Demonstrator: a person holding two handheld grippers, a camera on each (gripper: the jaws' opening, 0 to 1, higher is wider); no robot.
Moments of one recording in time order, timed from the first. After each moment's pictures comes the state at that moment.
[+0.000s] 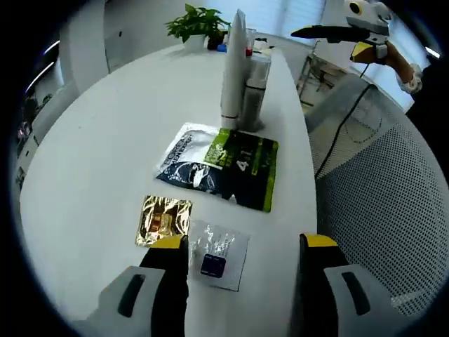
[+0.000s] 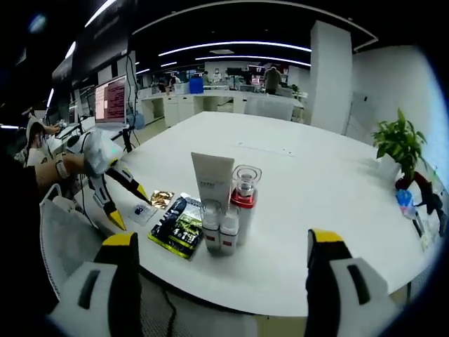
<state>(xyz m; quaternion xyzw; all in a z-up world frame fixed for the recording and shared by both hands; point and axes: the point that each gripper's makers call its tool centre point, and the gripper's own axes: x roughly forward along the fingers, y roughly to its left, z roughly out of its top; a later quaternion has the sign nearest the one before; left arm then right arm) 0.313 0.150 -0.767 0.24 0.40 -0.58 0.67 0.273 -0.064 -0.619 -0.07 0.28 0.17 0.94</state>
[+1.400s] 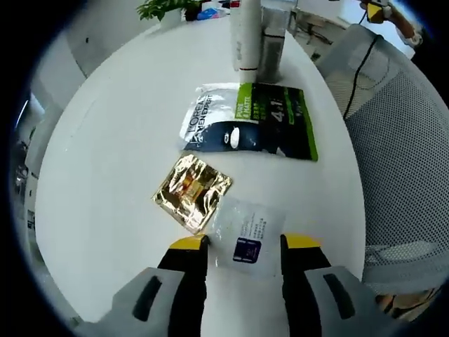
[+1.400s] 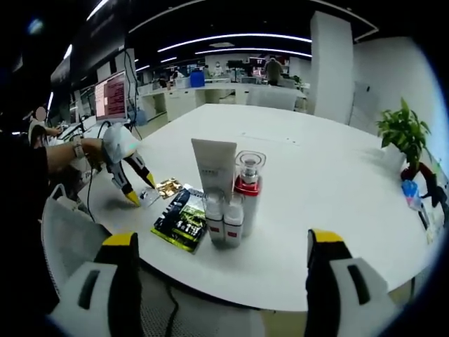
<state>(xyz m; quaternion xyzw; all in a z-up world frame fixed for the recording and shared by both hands) 0.362 0.183 -0.788 0.38 0.39 -0.58 0.60 0.272 -0.063 -0.637 -0.06 0.30 0.18 0.93</state>
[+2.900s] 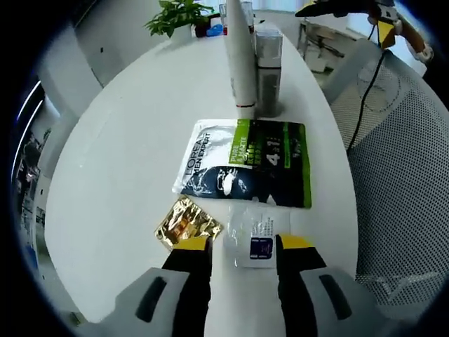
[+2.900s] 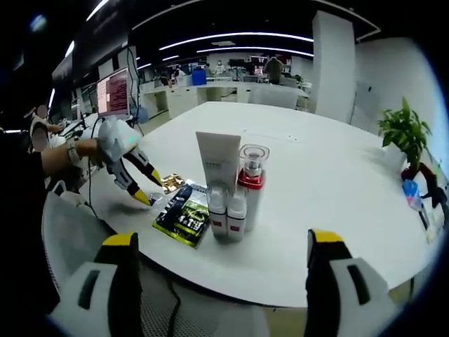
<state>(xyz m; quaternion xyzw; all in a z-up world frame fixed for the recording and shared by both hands) 0.357 0.147 -0.764 0.37 0.35 -0.55 0.66 0.264 -0.062 -0.642 -0.07 0.30 0.19 0.93</state>
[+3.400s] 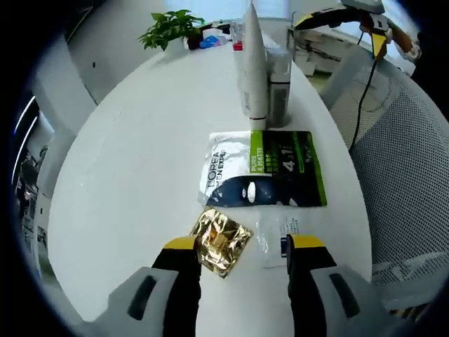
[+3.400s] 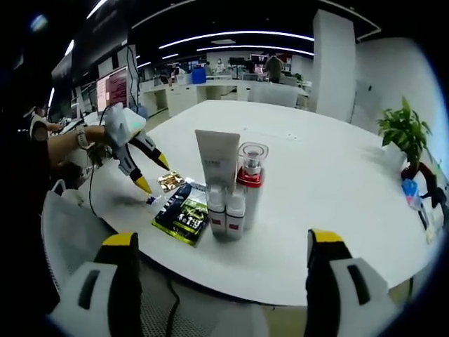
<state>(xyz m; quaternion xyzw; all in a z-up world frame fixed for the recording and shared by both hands) 0.389 0.143 -0.754 0.38 0.31 -0.59 0.64 0.262 -0.064 -0.643 -0.07 0.31 0.18 0.93</state>
